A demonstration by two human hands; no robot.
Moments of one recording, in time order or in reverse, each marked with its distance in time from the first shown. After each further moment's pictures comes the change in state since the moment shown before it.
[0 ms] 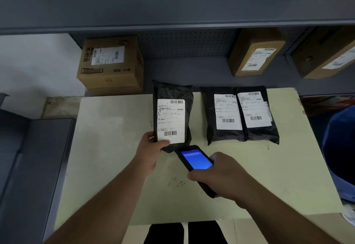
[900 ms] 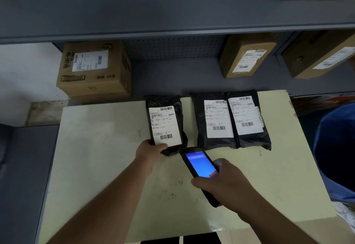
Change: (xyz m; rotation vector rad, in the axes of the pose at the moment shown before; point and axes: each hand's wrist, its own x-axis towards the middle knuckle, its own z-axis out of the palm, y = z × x) left_hand 0.036 0.008 0.044 0.479 0.104 -0.130; right_hand 0.020 0.011 -0.033 0.169 0.026 0.027
